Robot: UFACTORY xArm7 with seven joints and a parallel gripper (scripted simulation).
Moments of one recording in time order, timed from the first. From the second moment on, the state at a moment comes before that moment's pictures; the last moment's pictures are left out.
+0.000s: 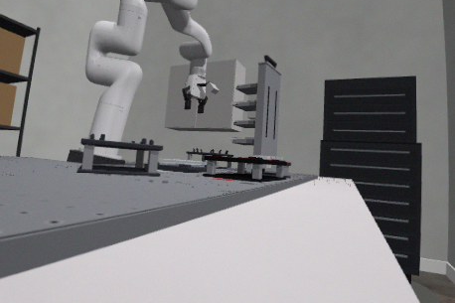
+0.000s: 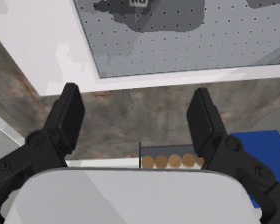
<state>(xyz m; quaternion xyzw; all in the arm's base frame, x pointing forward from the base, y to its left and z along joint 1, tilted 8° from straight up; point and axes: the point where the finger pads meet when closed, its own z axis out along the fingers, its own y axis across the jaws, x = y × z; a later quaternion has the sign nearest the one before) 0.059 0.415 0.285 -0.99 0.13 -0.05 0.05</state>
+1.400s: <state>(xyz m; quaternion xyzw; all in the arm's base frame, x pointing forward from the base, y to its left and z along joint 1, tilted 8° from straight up) 0.064 0.419 0.242 -0.99 0.13 -0.08 0.05</state>
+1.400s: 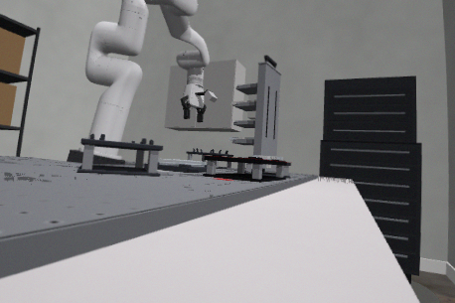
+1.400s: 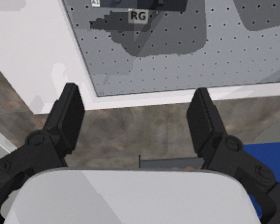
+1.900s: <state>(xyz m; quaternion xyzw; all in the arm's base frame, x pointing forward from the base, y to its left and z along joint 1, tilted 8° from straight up) 0.064 0.419 0.243 -0.97 0.13 -0.19 0.04</state>
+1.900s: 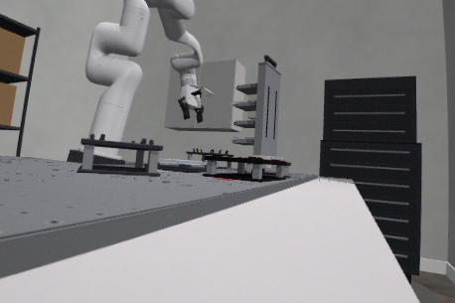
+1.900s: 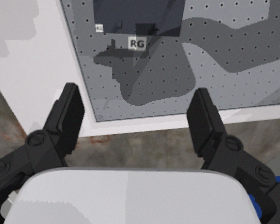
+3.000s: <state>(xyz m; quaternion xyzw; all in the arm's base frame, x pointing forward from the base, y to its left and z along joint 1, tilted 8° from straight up) 0.064 0.419 0.243 -0.90 0.14 -0.41 0.00</state>
